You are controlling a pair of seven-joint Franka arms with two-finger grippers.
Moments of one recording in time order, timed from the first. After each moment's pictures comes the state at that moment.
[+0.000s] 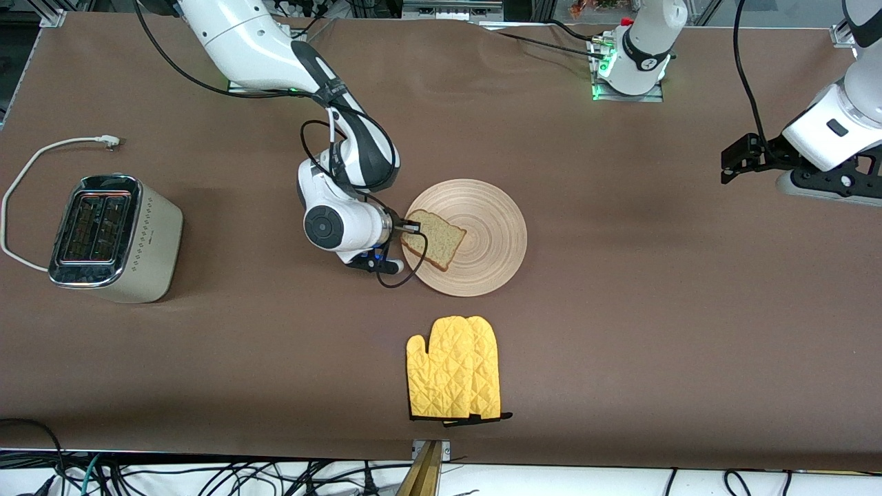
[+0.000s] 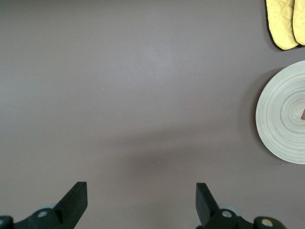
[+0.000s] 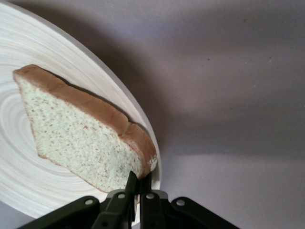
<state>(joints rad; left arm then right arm) 0.01 0.00 -0.07 -1.66 0.02 1.63 0.08 0.54 0.71 0.05 -1.55 0.45 2.07 0.49</state>
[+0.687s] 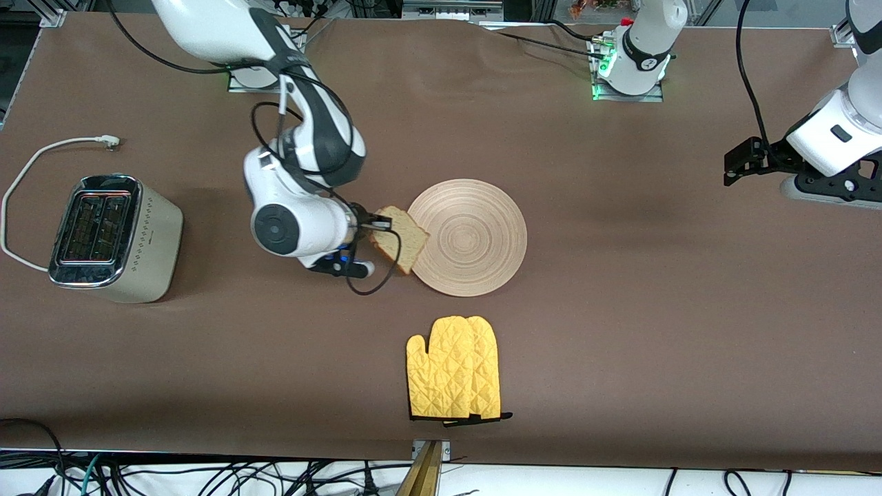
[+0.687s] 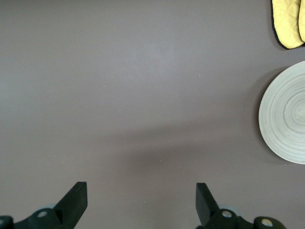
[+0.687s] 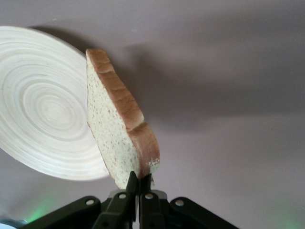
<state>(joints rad) 0.01 0.02 -0.07 -1.66 0.02 1.63 0.08 0.52 0.58 -0.10 -1.40 0.38 1.66 0.48</state>
